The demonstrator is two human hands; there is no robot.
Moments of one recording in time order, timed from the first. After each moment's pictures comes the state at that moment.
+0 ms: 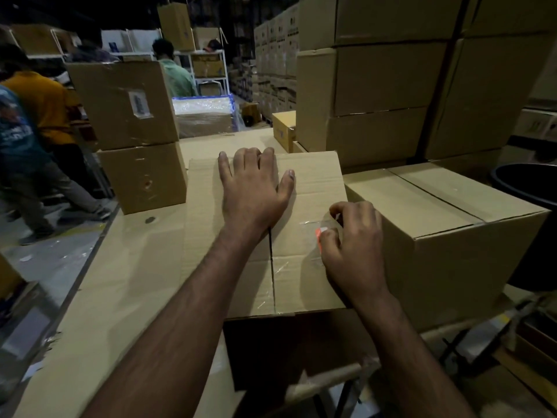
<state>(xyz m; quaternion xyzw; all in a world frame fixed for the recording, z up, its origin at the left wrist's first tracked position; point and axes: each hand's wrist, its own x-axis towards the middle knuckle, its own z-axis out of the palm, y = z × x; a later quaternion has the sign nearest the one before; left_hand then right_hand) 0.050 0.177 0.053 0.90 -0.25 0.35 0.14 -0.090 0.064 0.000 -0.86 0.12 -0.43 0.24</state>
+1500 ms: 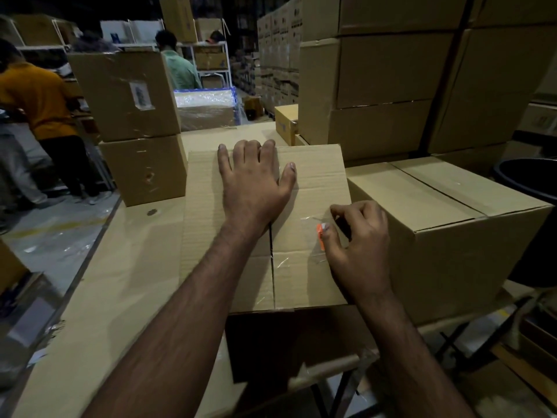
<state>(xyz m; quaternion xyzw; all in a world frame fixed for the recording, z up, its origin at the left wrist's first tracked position) 0.043 0.178 0.052 0.90 -0.23 0.35 0.14 -0.100 0.061 -0.010 -0.83 0.08 -0.46 0.30</state>
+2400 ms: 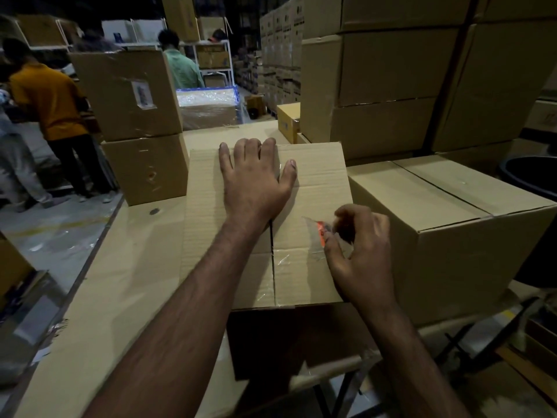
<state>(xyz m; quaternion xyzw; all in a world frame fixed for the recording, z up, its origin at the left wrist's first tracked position) 0.049 0.176 0.052 0.90 -0.23 0.35 0.15 -0.111 0.067 -0.014 -0.83 0.05 -0.47 0.31</state>
